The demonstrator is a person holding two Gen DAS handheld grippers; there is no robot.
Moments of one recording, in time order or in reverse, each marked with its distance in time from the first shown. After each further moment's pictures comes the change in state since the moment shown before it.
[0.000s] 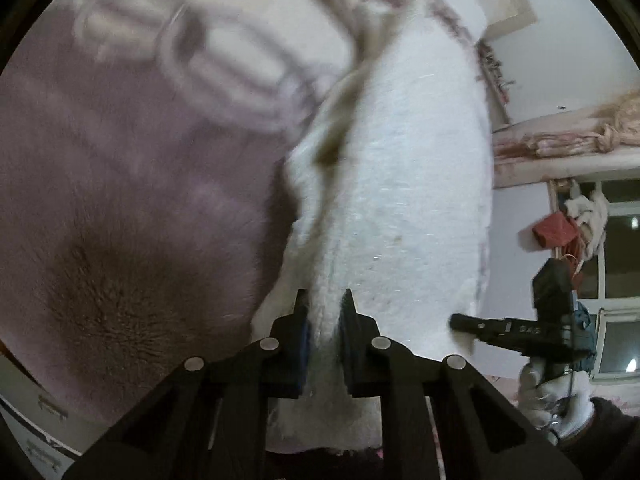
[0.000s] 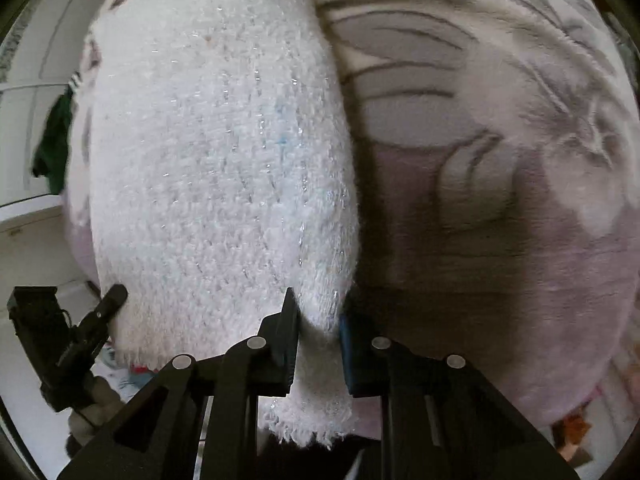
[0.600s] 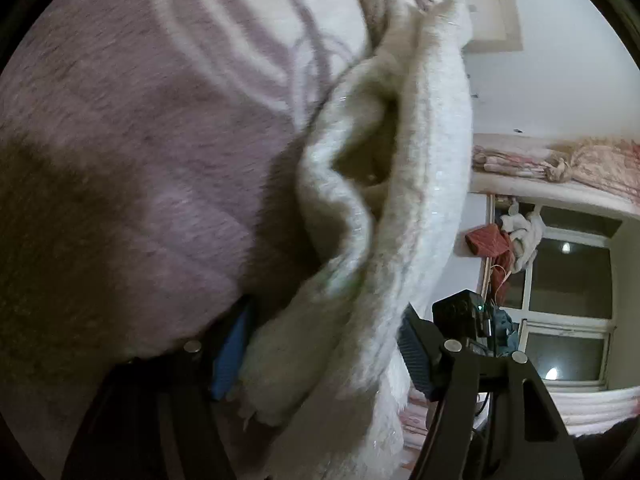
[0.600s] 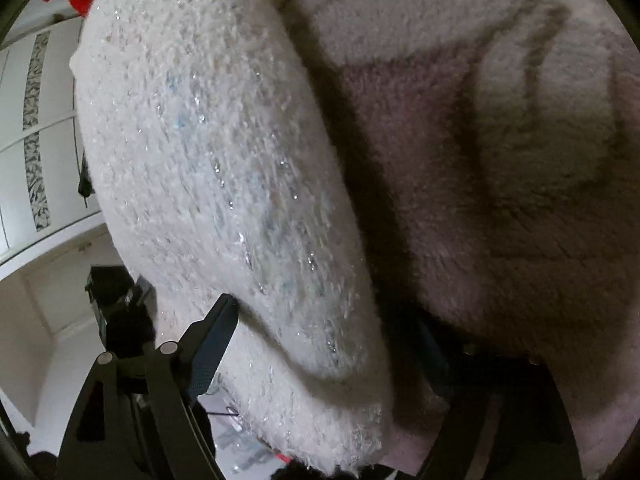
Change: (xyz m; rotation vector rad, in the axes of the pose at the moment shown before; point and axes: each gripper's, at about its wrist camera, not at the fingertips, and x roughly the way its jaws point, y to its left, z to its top) left arm 0.034 0.025 0.031 -0.077 0.084 -0.319; right arm 0.055 -0.032 -0.007 0.061 0.104 0.386
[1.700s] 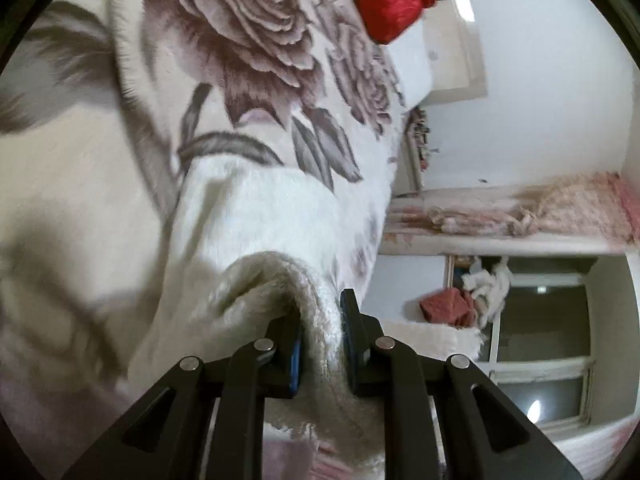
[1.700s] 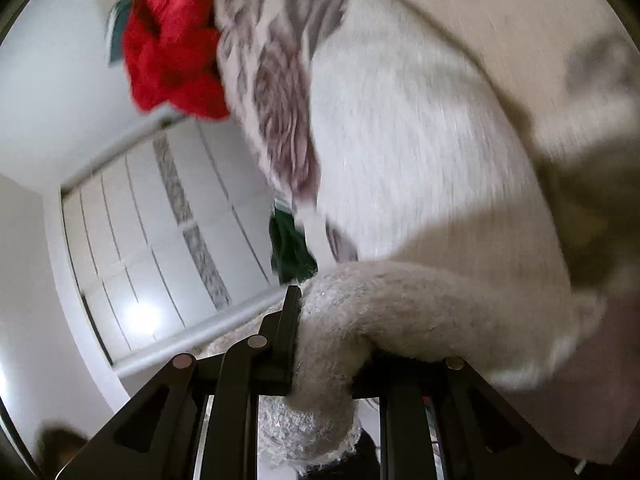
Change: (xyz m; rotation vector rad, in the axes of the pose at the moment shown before) left arm -0.010 -0.137 0.174 -0.017 -0.160 -0.086; right arm -0.085 0.119 0.146 0.280 -0.185 0.633
